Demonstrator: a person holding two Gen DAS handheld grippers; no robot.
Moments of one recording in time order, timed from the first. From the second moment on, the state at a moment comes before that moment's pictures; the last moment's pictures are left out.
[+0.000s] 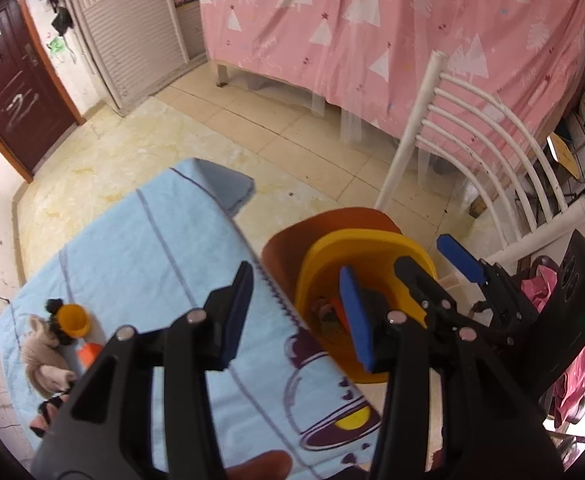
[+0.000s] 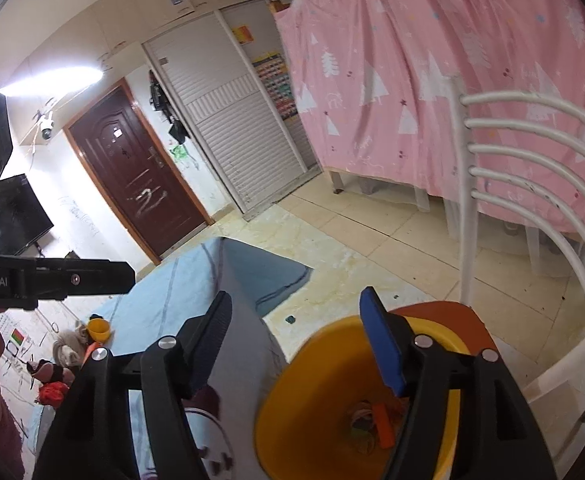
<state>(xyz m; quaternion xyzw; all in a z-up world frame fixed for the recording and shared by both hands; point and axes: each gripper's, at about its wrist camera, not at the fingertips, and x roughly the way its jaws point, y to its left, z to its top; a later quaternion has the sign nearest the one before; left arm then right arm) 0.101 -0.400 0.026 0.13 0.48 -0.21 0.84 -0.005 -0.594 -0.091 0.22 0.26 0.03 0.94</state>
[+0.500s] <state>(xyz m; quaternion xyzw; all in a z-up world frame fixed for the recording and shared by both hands) 0.127 -0.248 0.081 0.08 0.44 -0.11 0.89 0.043 -0.478 -0.056 0.16 0.27 0.13 0.94</state>
